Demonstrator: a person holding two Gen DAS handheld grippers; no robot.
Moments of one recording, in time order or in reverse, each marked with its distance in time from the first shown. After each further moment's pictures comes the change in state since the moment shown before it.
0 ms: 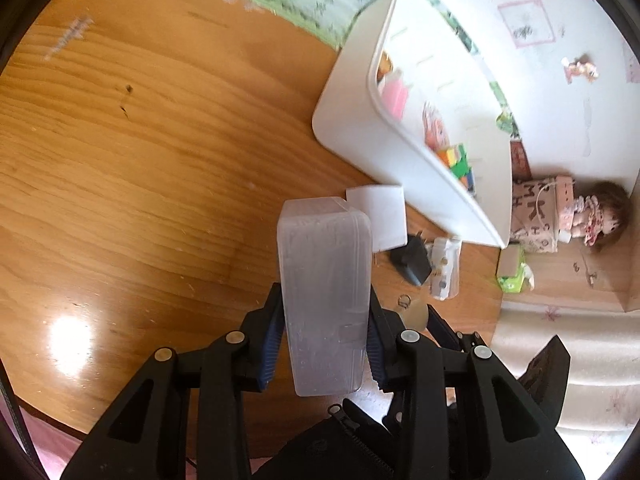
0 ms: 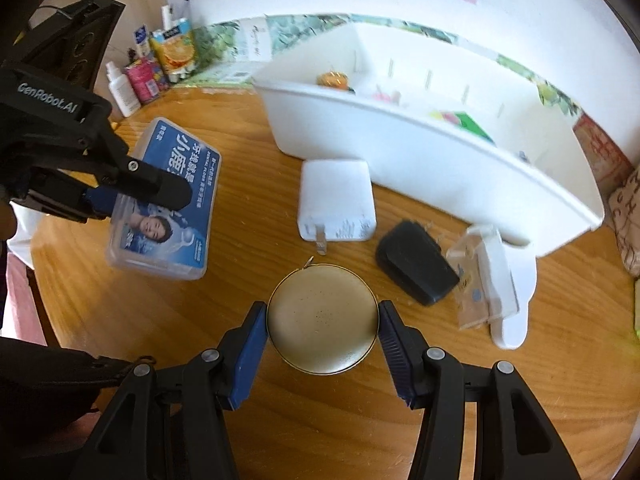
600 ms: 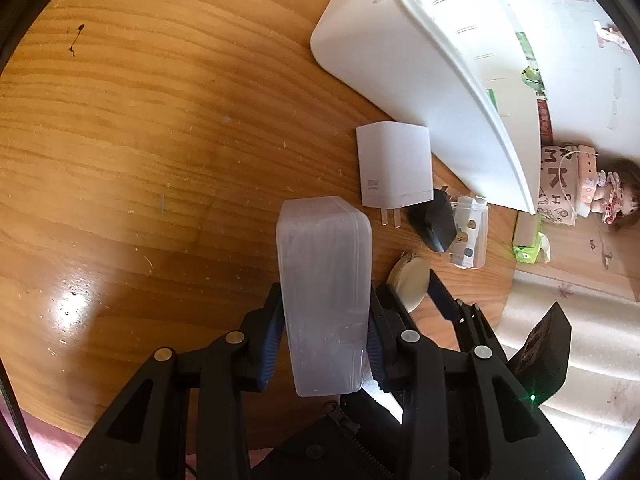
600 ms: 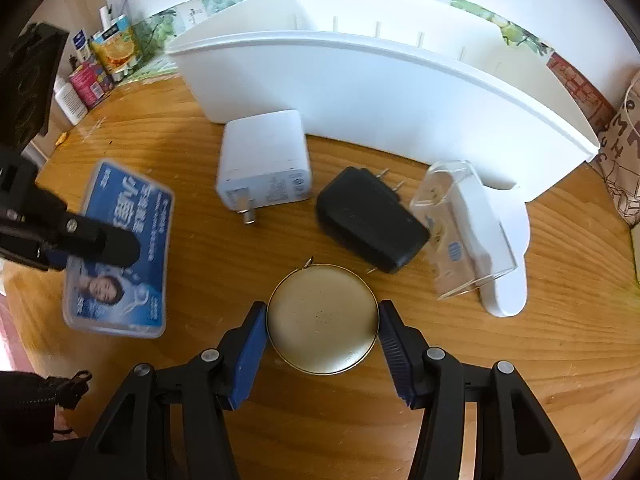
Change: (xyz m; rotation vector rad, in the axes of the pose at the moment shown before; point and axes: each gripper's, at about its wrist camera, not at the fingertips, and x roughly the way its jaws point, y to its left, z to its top) left arm 0.052 -0.002 -0.007 0.007 0.179 0.020; right arm 0.043 -0.015 -0.016 0.137 0.084 -0.083
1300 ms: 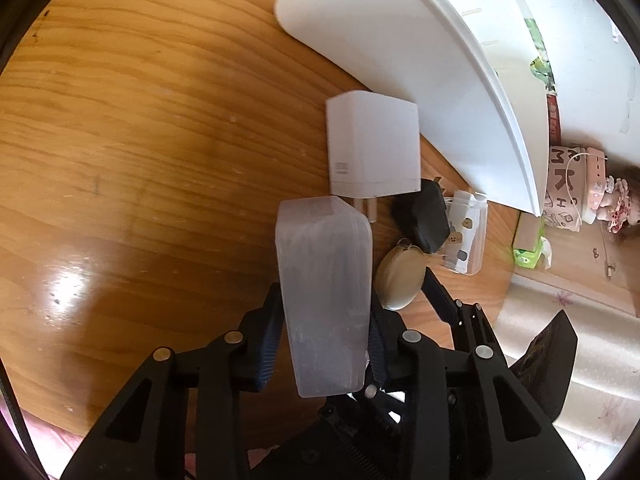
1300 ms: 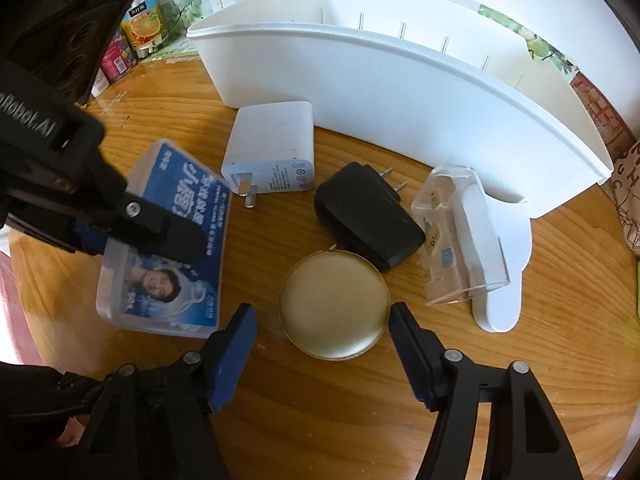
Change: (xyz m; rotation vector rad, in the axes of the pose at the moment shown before) left arm 0.025 -0.018 0.000 -0.047 0.038 0.004; right arm -0.014 -0.021 -0.008 -0.104 0.022 0.026
